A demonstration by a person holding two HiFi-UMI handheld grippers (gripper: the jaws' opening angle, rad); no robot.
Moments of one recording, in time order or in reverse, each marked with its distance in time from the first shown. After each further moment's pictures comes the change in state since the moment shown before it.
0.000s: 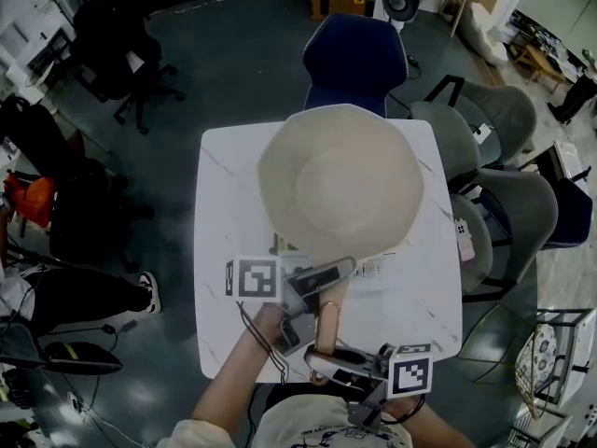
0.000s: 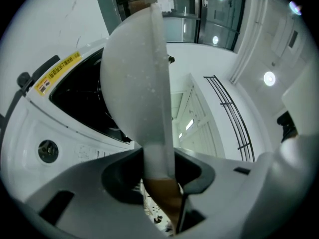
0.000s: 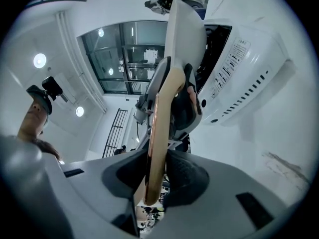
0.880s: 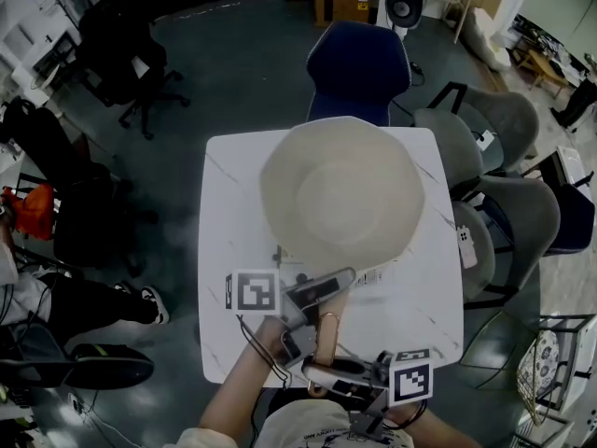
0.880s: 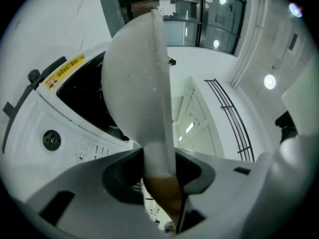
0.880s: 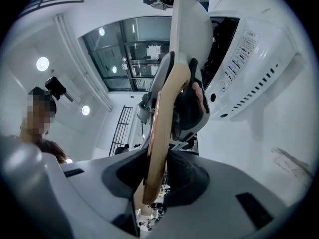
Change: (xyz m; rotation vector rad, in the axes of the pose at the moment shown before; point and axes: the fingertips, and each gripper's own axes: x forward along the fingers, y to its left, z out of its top) left arm -0.009 -0.003 -0.002 -0.016 -0.036 0.003; right arm 0.006 0.013 -0.007 0.004 0.051 0.068
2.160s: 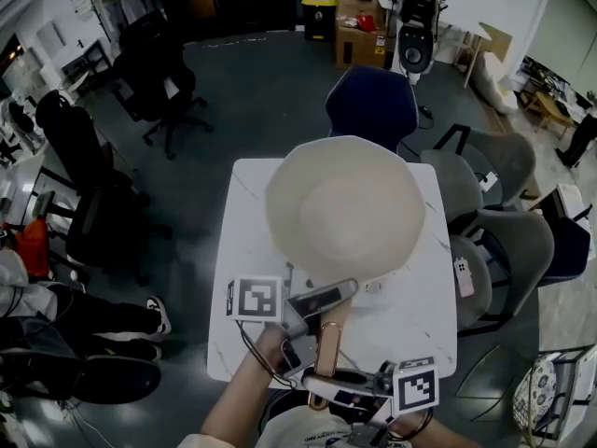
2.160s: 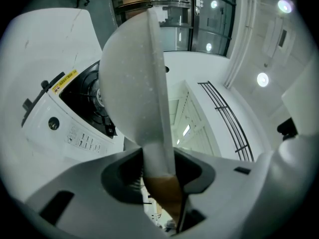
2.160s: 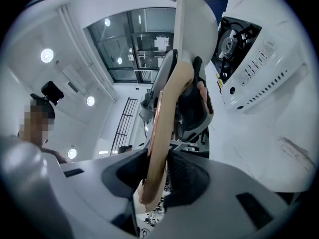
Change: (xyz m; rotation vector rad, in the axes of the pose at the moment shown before) left arm -0.024 -0.069 -0.021 0.031 -0.065 -0.039; right arm -0.008 0.064 -0.028 -0.064 0.088 0.031
